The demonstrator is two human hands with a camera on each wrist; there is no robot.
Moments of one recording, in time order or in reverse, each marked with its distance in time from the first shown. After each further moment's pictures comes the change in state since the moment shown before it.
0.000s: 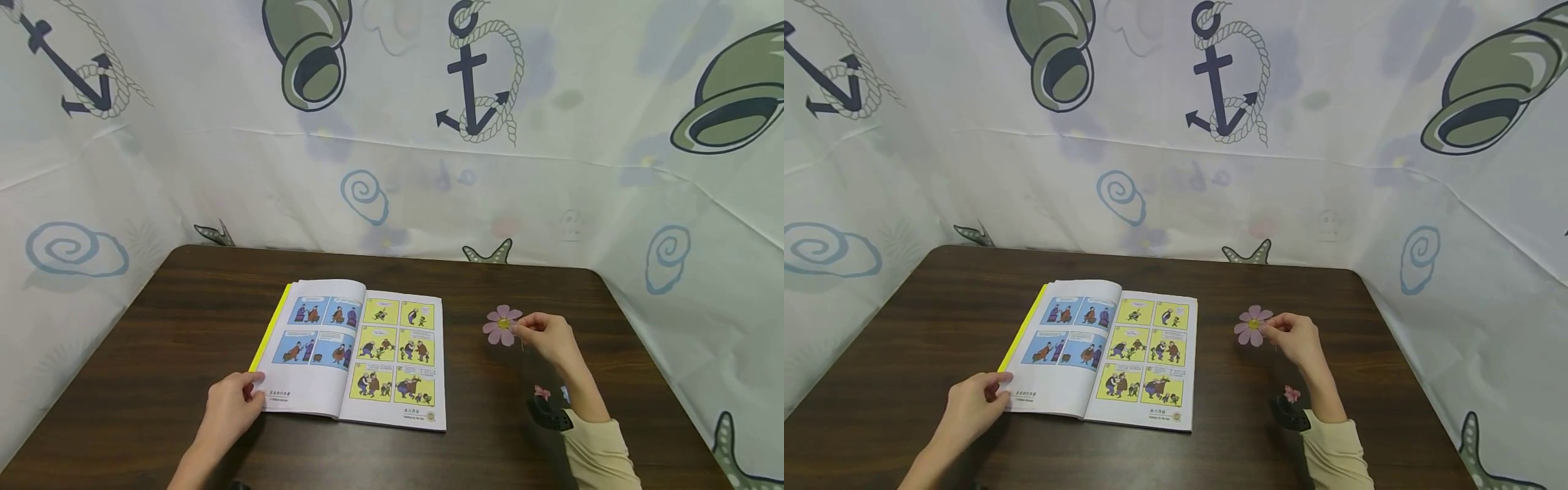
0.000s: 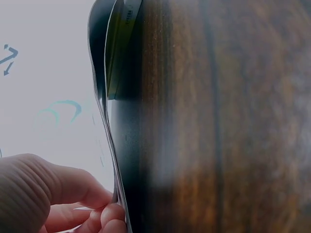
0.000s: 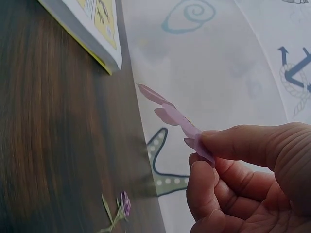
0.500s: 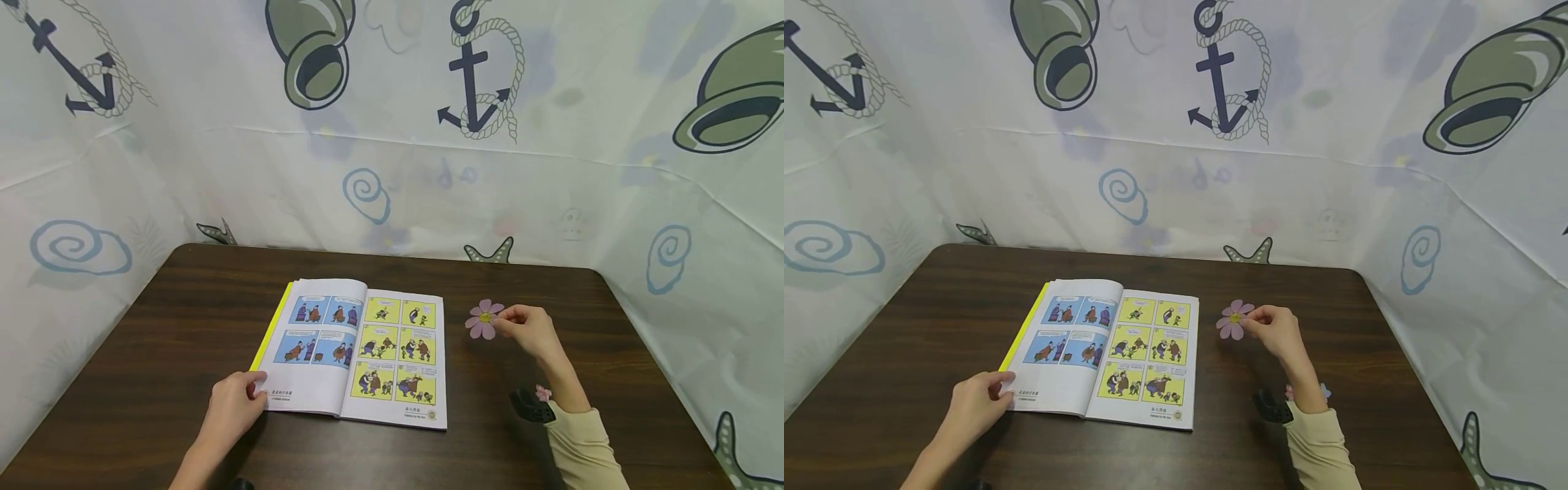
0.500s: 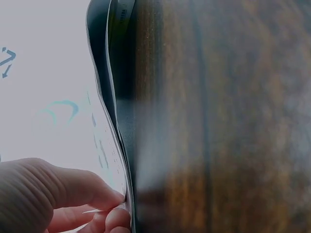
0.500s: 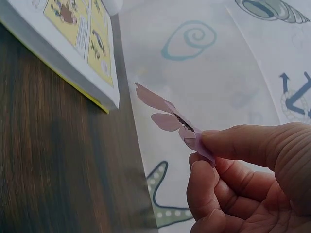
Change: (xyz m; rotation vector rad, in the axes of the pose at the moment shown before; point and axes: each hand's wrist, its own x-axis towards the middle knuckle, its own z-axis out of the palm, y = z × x) left_hand 0.000 -0.001 0.005 0.031 -0.023 -0.022; right_hand 0.009 -0.019 0.021 0.056 -0.029 -0.059
